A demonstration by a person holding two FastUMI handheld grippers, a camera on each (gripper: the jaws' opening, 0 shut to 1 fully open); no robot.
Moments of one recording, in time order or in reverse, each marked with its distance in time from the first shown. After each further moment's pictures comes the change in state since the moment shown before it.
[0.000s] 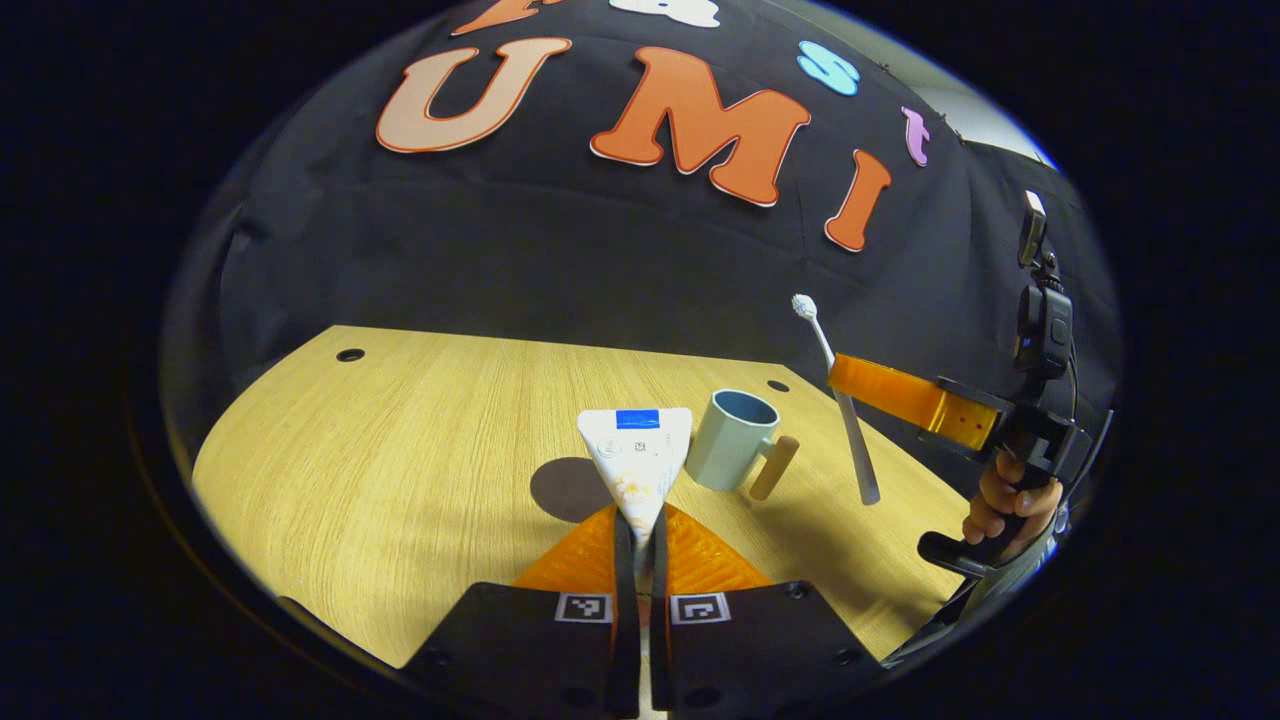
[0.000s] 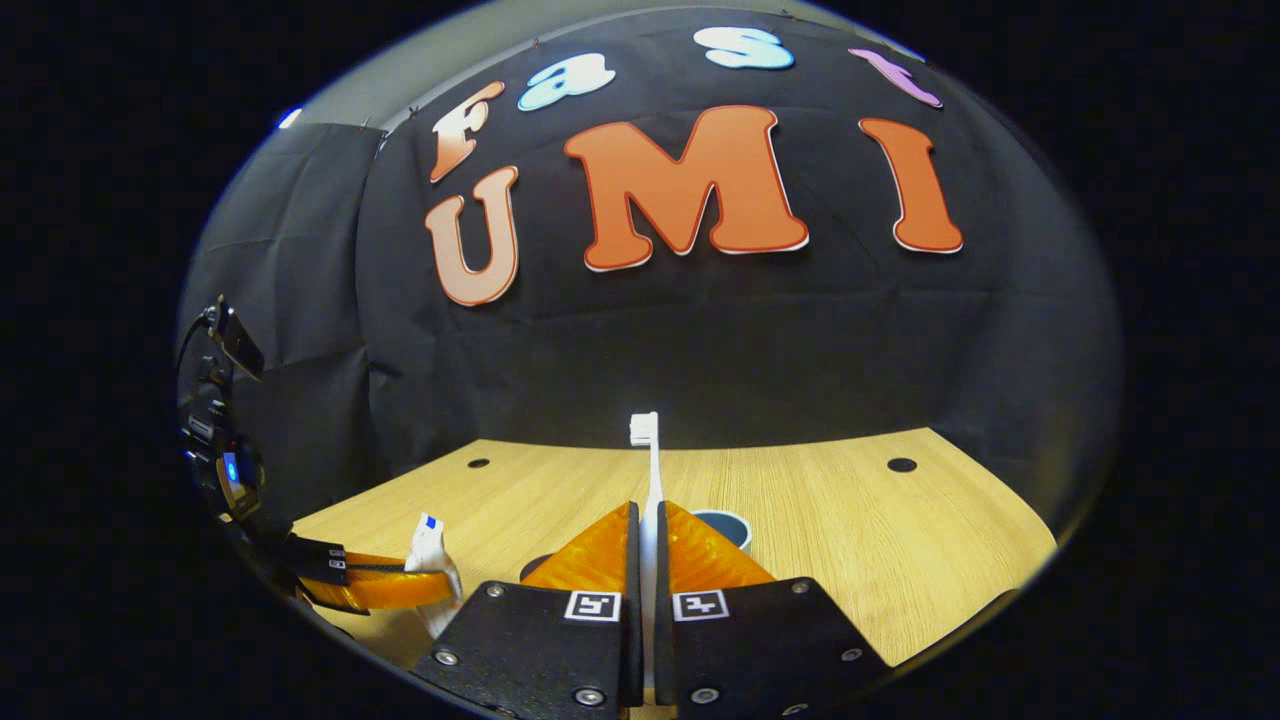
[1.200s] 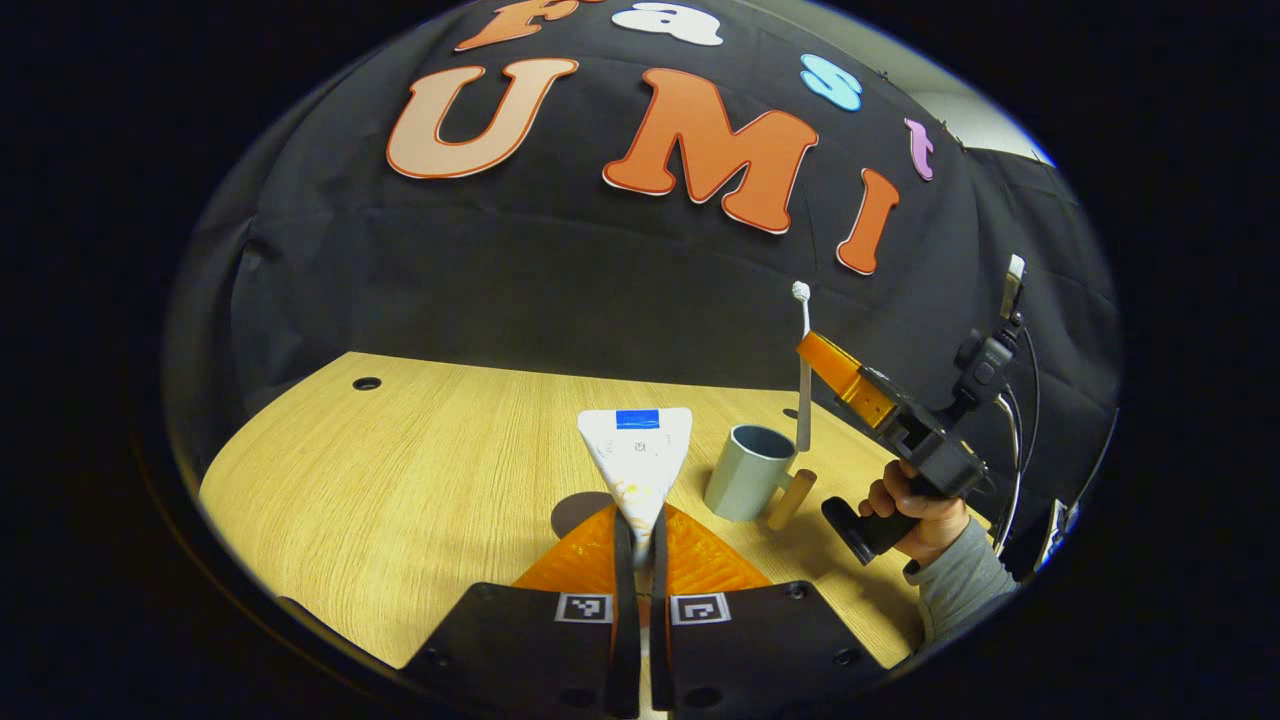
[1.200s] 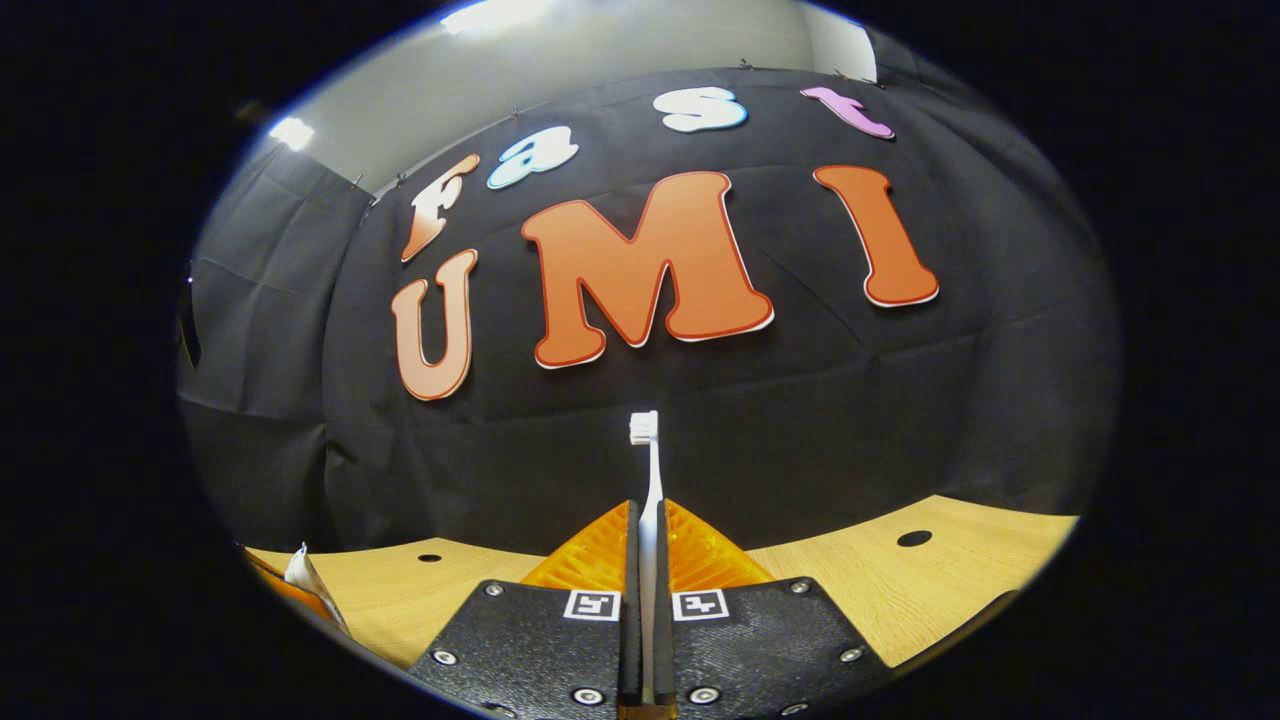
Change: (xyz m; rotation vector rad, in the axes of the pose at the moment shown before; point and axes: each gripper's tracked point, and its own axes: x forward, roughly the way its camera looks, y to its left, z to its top) left arm 0.008 0.009 0.023 0.013 -0.069 0.034; right arm 0.082 -0.044 0.026 0.067 -0.346 -0.040
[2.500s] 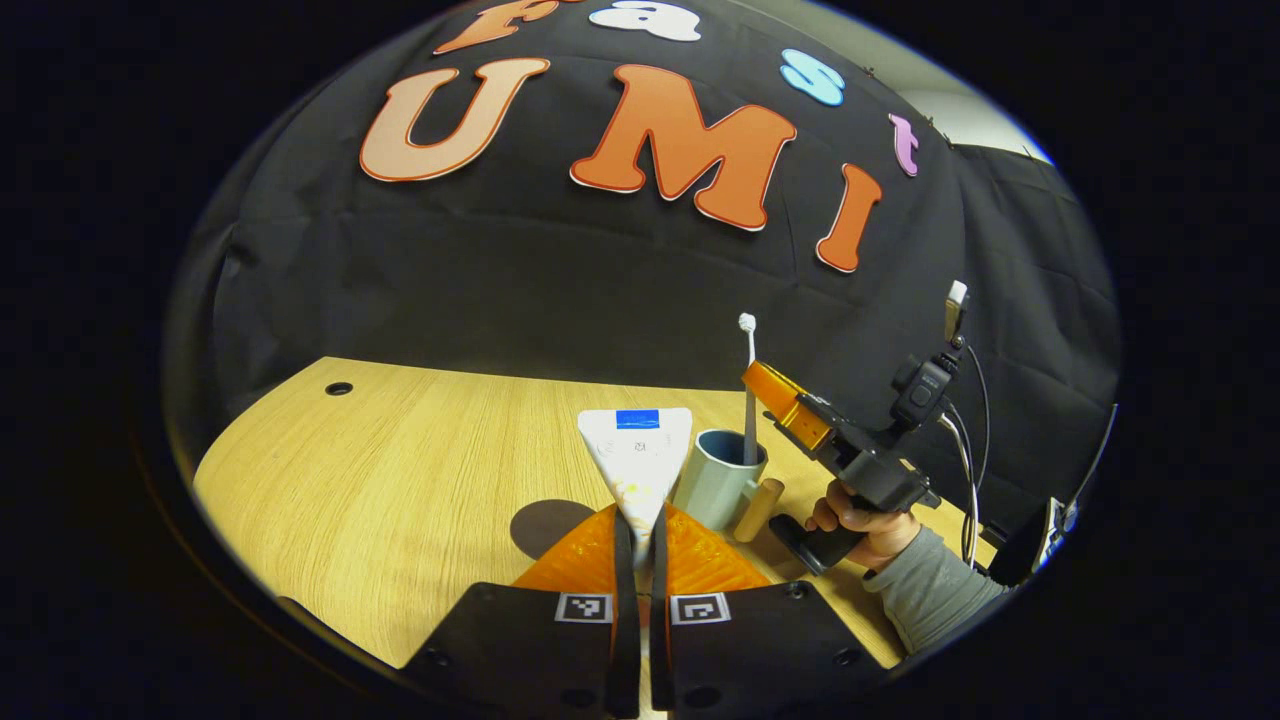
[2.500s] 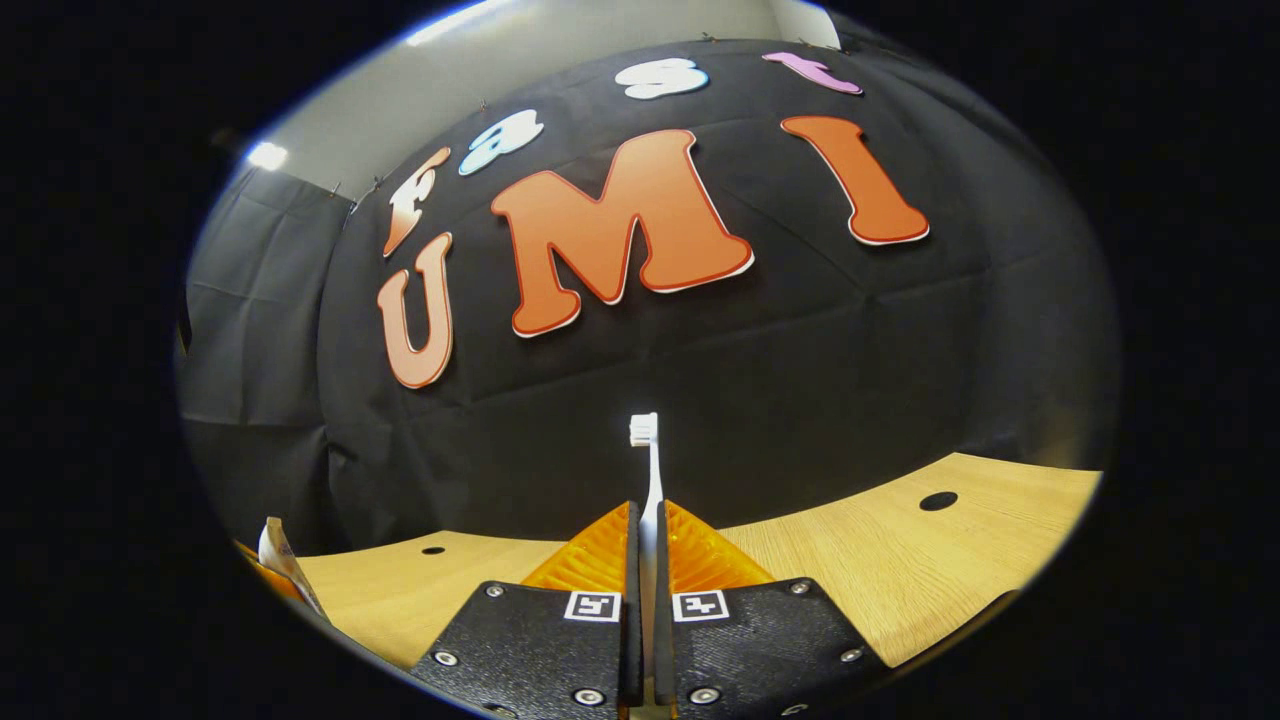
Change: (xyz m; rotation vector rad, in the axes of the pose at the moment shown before) left arm 0.023 -0.037 0.003 0.011 -0.011 -0.049; right arm 0.014 -0.022 -0.048 0.066 0.088 0.012
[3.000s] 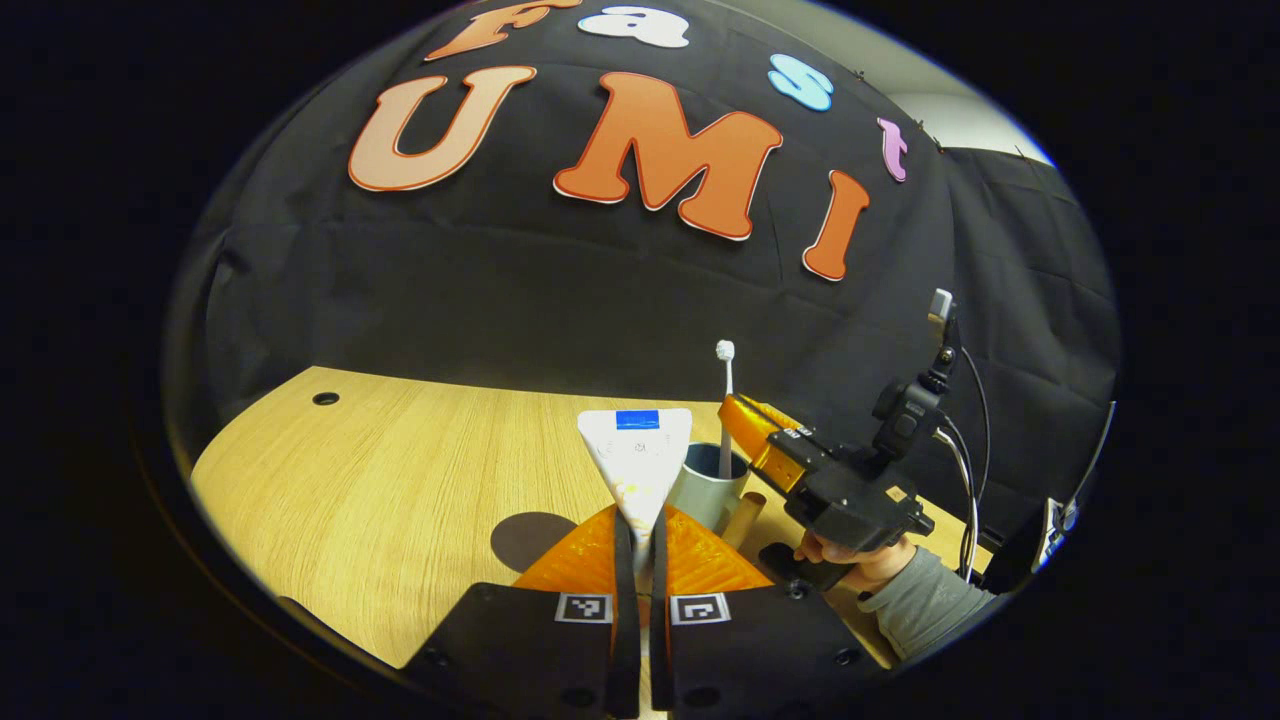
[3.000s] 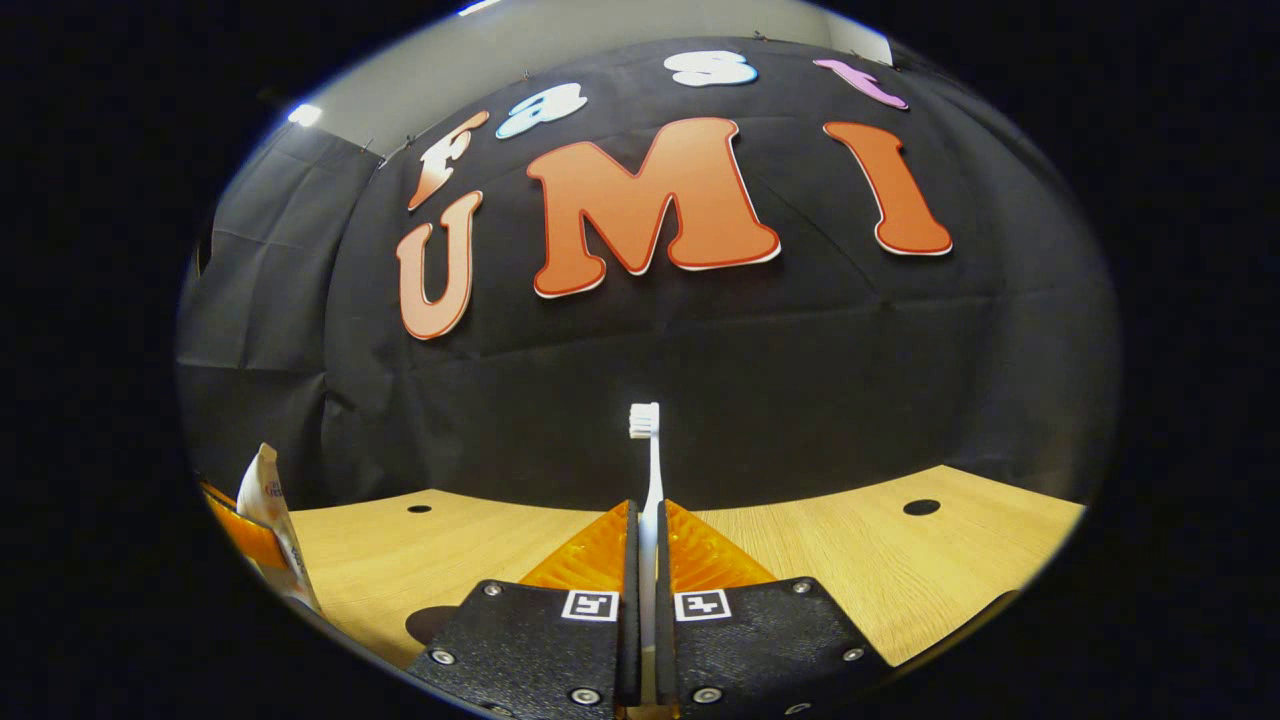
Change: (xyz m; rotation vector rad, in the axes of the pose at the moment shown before) left arm 0.007 -0.019 0.009 0.016 -0.040 -0.026; right arm -0.016 0.007 -0.020 -0.117 0.068 0.006
